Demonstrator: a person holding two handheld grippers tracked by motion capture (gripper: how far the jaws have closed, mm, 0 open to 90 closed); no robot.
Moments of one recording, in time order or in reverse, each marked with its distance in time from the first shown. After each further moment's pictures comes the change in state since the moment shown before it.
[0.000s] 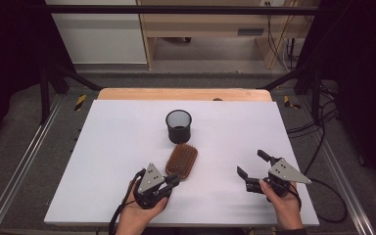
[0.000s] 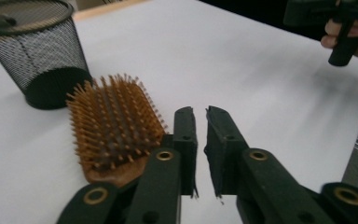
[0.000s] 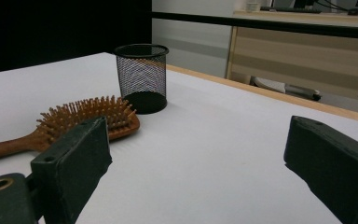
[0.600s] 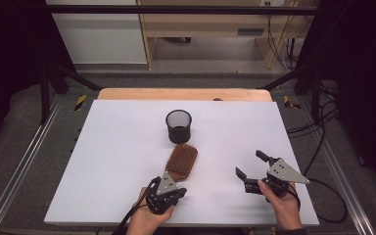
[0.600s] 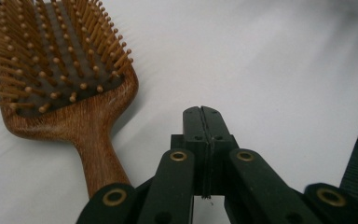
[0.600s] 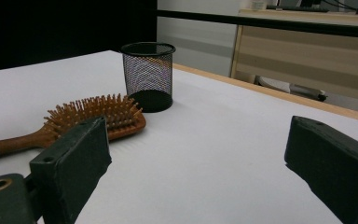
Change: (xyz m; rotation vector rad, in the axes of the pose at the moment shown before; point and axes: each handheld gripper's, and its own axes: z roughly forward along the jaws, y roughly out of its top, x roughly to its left) left arm -0.010 -0.032 0.038 0.222 -0.056 0.002; right arm 0.003 0.000 0.001 0.006 0.017 -0.005
